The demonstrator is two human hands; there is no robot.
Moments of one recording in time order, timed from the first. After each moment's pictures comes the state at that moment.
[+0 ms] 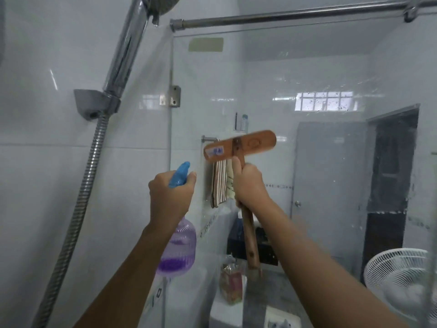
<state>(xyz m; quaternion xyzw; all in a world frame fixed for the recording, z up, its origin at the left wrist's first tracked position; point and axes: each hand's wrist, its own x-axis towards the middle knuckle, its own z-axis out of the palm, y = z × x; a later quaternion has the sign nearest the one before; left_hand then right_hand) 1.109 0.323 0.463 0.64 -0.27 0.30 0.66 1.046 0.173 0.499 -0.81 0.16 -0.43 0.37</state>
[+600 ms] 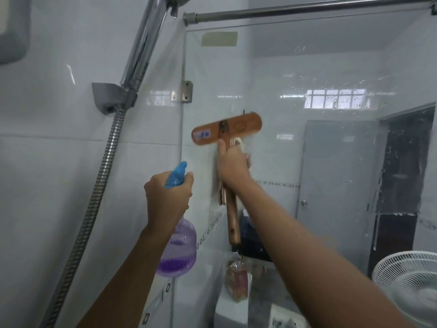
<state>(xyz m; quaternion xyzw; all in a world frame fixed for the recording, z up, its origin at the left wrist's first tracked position) 1.128 0.345 0.450 0.63 -0.24 0.29 0.67 1.074 0.222 0.527 -0.82 0.12 -0.44 0.35</state>
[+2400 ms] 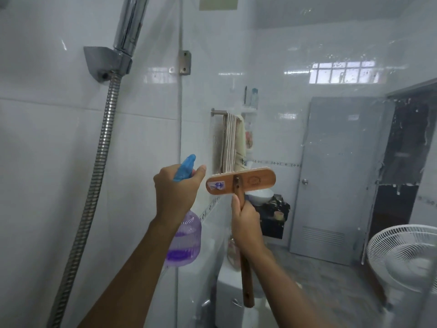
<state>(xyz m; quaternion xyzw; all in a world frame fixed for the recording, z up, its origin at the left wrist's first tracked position) 1.113 0.338 0.412 0.66 -0.27 0.30 0.63 1.048 0.199 0.337 -0.78 0.19 -0.38 0.47</state>
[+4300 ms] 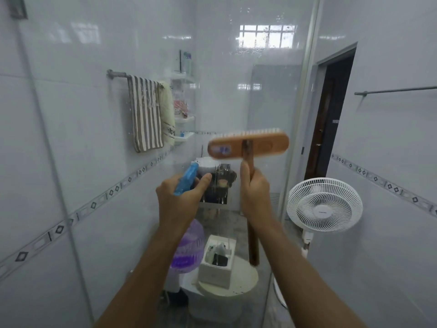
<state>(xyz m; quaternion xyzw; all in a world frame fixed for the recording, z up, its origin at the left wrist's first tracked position) 0.892 0.113 0.328 0.61 -0.39 0.19 0.67 0.798 -0.018 0.333 -0.74 0.18 -0.50 0.41</state>
